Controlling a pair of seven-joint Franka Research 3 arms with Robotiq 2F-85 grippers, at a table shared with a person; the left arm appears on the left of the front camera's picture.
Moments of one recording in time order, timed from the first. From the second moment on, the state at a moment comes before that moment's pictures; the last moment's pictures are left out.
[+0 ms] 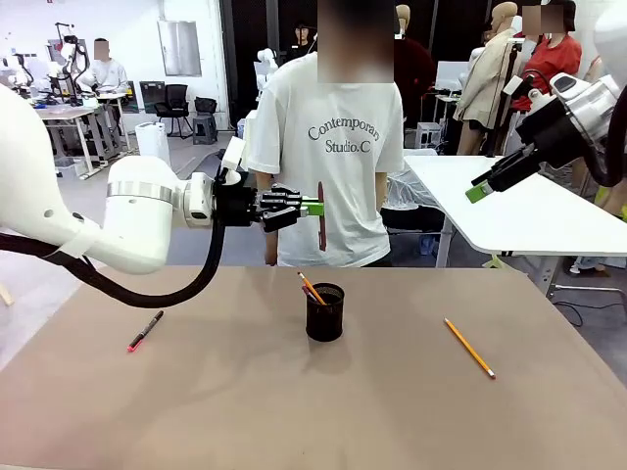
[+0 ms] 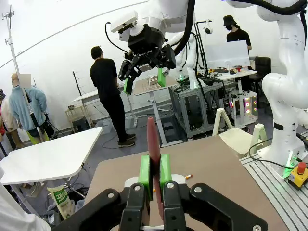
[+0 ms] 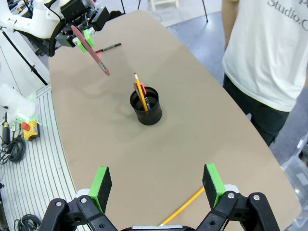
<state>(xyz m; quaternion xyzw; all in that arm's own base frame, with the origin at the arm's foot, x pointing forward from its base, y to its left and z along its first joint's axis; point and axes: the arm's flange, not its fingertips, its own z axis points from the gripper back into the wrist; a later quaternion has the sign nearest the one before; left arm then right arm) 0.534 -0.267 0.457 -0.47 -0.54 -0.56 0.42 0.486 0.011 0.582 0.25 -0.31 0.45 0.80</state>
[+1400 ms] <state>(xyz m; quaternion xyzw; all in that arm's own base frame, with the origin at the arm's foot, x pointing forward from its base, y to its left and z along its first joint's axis) 0.584 -0.348 0.381 -0.46 -0.51 -0.58 0.43 0.485 0.011 0.582 0.25 -0.31 0.45 0.80</state>
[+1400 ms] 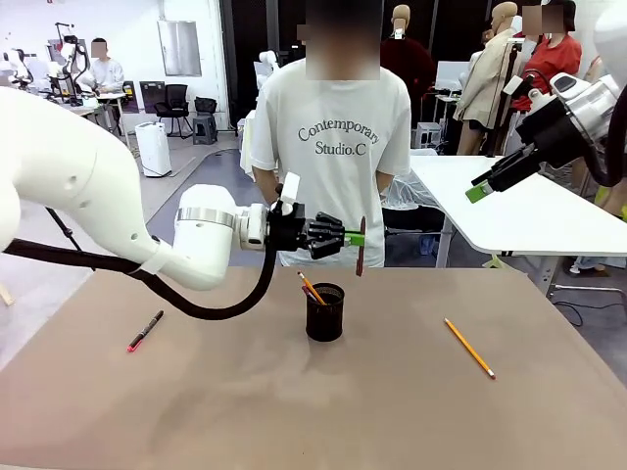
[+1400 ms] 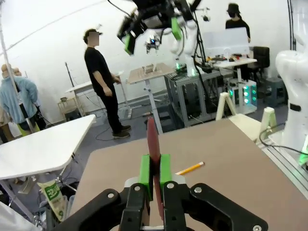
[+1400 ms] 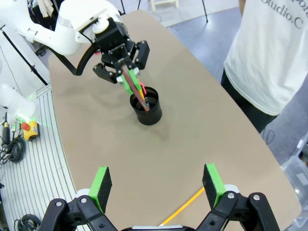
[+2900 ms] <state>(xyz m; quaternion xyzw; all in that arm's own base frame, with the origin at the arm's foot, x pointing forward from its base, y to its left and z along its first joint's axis) 0.605 -0.294 0.332 -0.47 -0.50 -0.56 0.46 0.485 0.011 0.582 0.25 -0.31 0.45 0.80</state>
